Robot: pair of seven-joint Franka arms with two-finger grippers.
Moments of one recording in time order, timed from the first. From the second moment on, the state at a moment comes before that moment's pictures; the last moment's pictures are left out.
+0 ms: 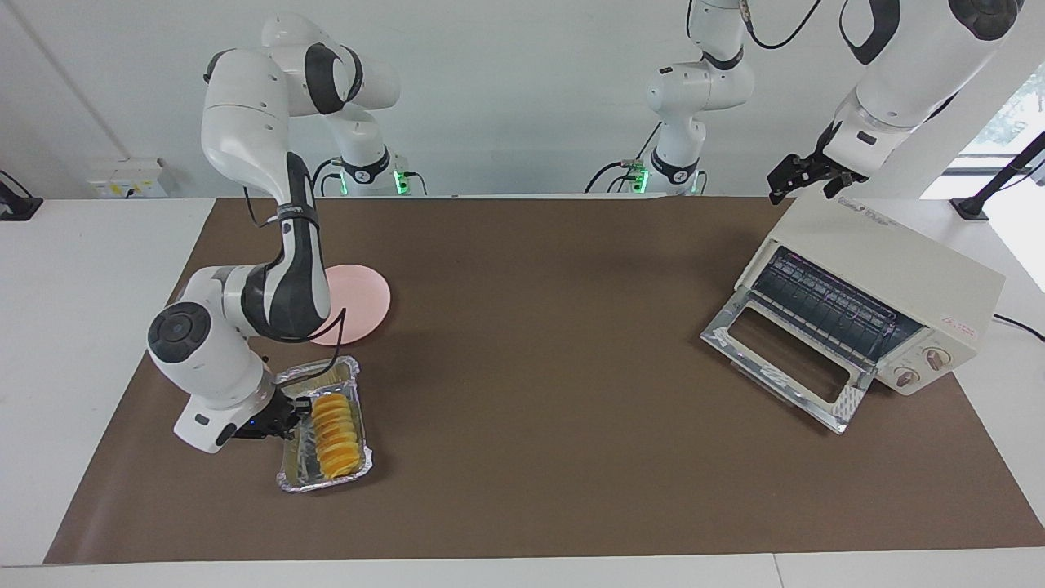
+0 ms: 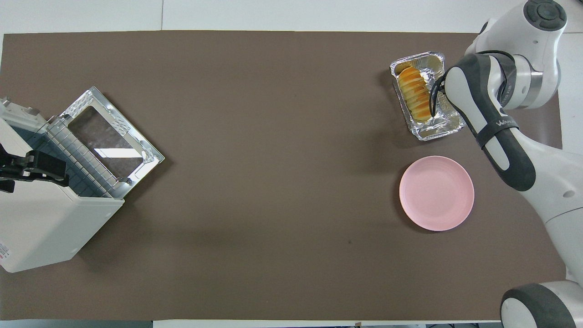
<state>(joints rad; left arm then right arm) 0.06 -0.08 -0.11 -1.67 0.01 1.38 -0.08 -0.05 0.73 0.04 -1.26 -0.04 1.99 -0.30</state>
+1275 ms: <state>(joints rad) 0.06 -0.08 -0.11 -1.67 0.01 1.38 -0.08 0.48 0.64 0.08 -1.14 0.14 1.80 0.50</state>
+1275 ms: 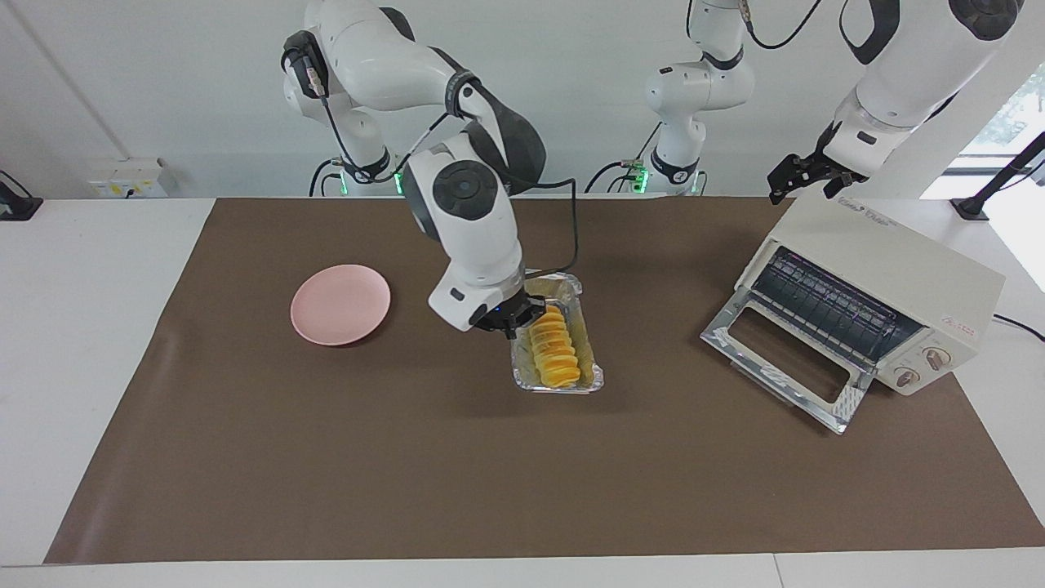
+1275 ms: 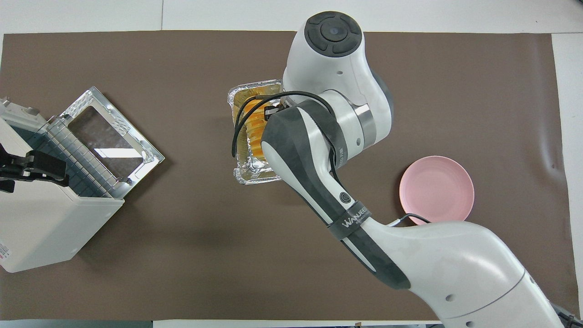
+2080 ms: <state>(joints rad) 0.06 -0.08 -0.11 -1.67 0.01 1.38 -0.08 0.54 0.56 0.08 -1.53 0.24 2.17 0.52</state>
